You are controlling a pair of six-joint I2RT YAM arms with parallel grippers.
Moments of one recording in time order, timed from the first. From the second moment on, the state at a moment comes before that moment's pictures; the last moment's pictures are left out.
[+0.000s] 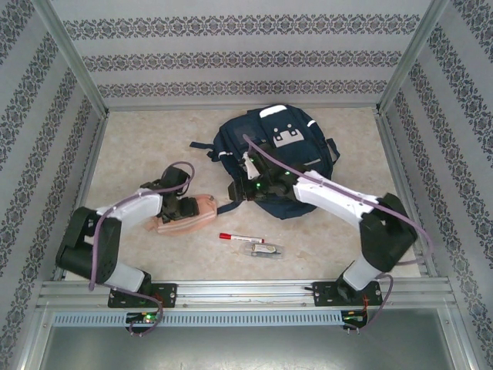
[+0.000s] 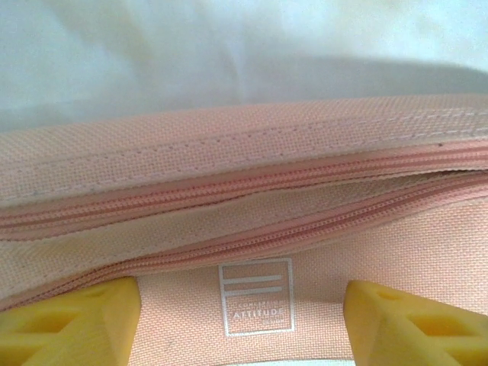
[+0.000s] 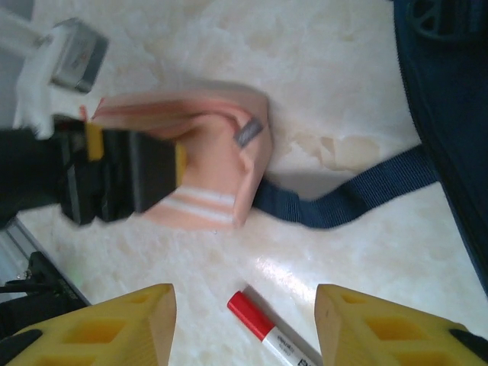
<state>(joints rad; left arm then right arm) -0.31 1.44 0.72 -0.56 0.02 -0.60 0.71 1.64 1.19 -0.48 -0.37 0.56</state>
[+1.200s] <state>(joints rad) -0.15 1.26 0.61 -0.81 -0.02 -1.01 0.90 2.19 1.56 -0.46 -0.73 0.49</state>
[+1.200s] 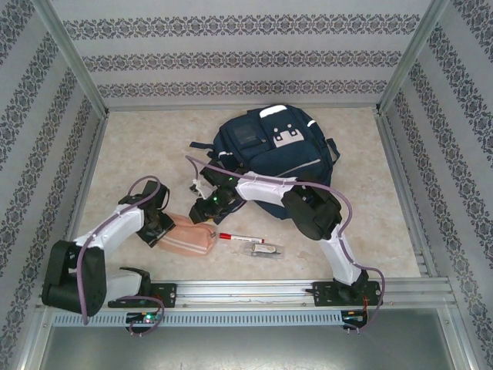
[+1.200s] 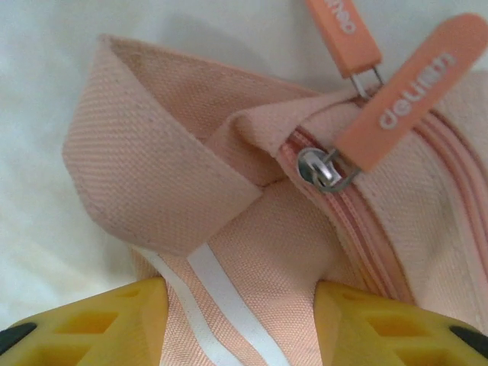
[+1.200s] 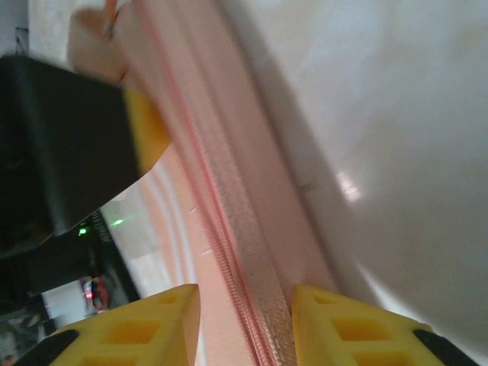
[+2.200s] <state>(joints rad) -0.09 1.37 0.81 -0.76 0.12 -0.76 0.96 2.28 1.65 -0.46 -0.60 0.55</state>
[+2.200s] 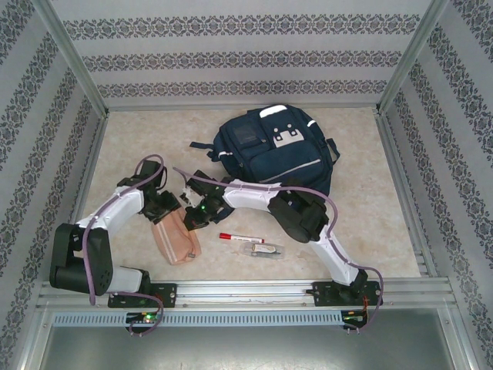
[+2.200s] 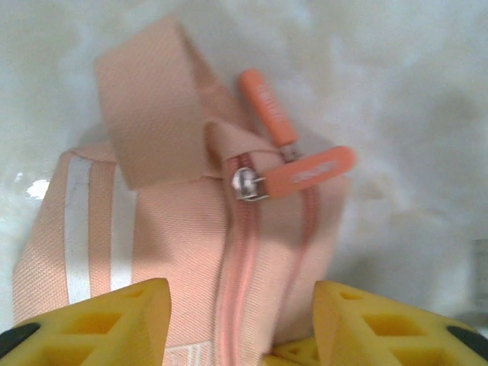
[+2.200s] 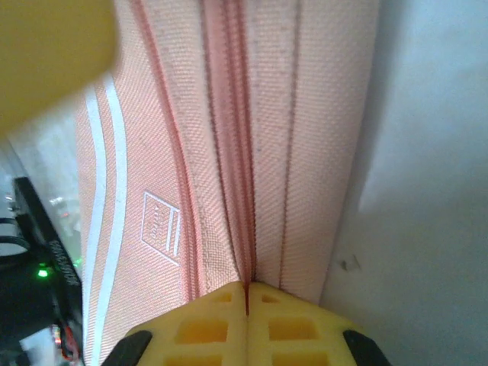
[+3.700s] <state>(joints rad) -0.08 1.34 0.60 -0.65 0.28 -0.73 0.86 2.23 1.58 -0.40 -0.53 0.60</state>
